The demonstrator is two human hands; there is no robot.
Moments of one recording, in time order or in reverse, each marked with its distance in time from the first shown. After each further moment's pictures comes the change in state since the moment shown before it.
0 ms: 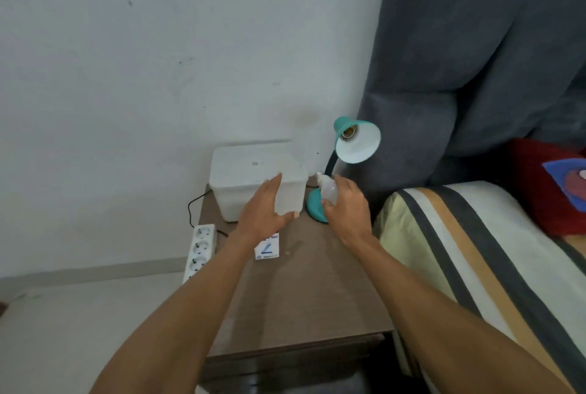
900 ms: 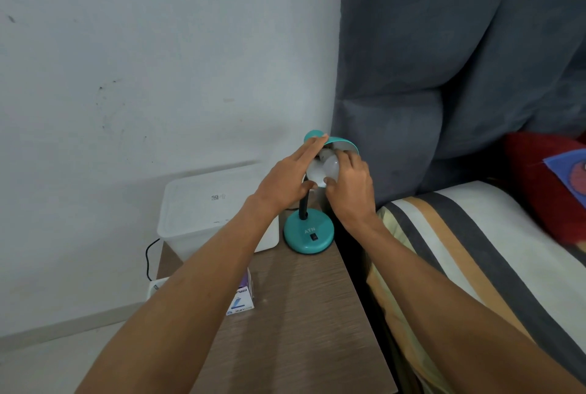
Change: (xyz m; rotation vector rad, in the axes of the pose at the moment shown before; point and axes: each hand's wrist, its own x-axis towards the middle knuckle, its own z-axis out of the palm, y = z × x) left_hand 0.166 0.090 0.029 0.124 -0.074 0.499; right_hand 0.122 0.051 -0.010 -0.087 0.183 -0.006
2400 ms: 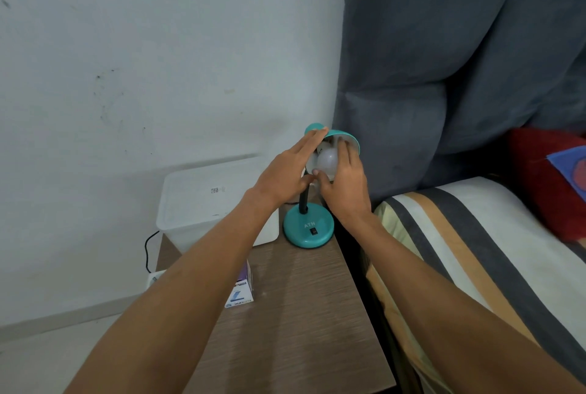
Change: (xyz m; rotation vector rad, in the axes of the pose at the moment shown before) left_hand 0.000 -0.007 0.003 -0.020 0.036 0.030; right_hand -0.002 0.000 0.013 0.182 0.019 -0.015
